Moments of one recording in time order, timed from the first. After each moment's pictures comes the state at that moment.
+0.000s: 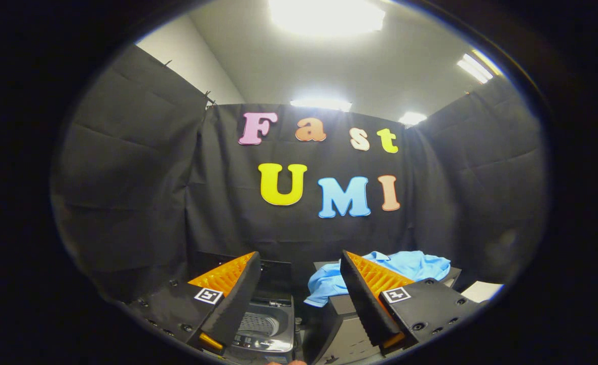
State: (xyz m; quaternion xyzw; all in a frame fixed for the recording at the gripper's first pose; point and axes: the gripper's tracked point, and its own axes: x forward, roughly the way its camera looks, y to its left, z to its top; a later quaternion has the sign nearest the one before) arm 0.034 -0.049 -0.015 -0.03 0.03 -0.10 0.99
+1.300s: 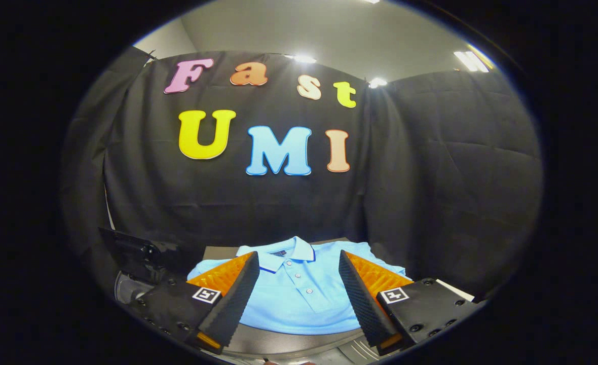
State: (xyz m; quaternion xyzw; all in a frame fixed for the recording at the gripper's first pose) arm 0.157 -0.287 -0.081 -0.03 0.20 -0.22 0.95
